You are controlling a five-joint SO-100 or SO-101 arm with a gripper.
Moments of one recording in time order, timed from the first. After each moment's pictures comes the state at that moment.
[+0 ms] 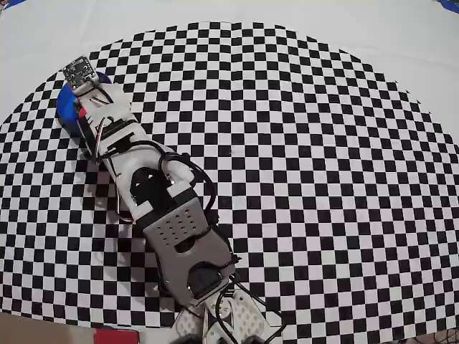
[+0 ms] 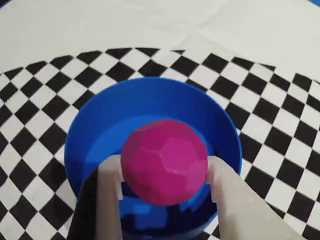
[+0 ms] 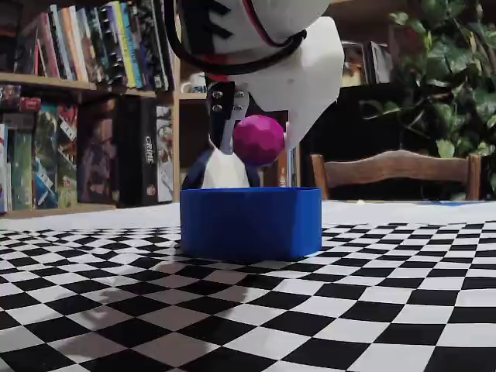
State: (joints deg) arm -31.4 70.5 100.6 -4.3 -95.7
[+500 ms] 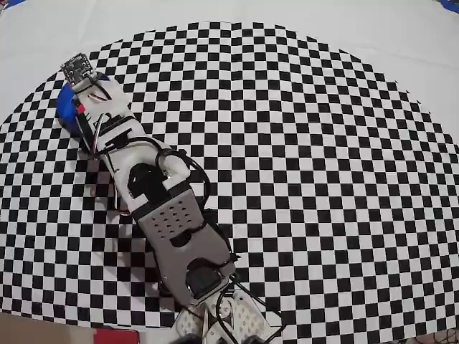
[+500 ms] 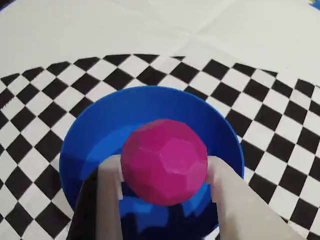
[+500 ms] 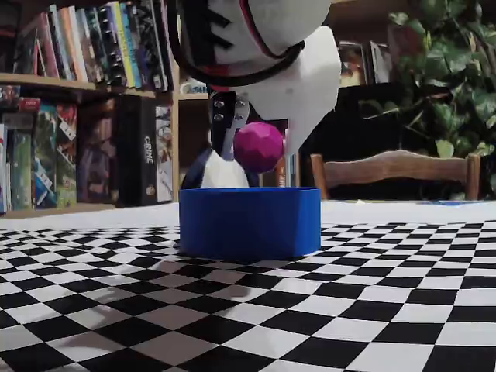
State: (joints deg) arm -31.2 66.1 96.1 -3.2 -95.7
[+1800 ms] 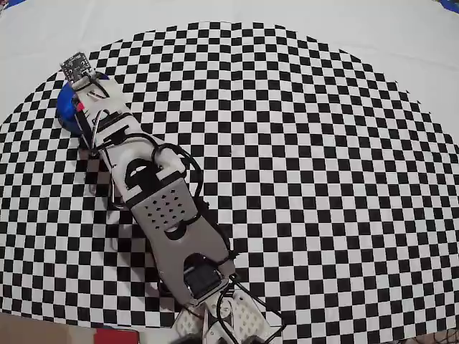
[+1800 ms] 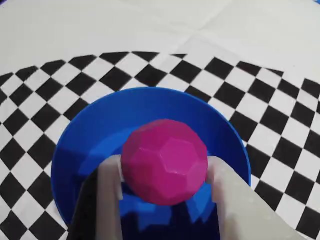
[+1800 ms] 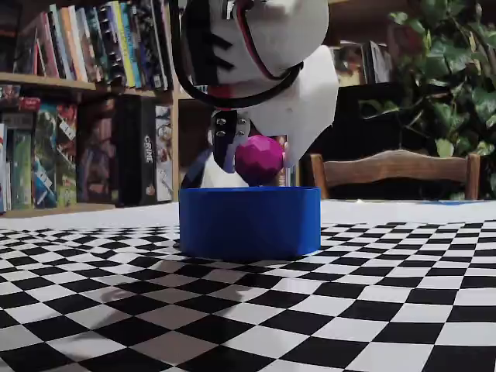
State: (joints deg) arm -31.2 60.4 88.8 -1.7 -95.7
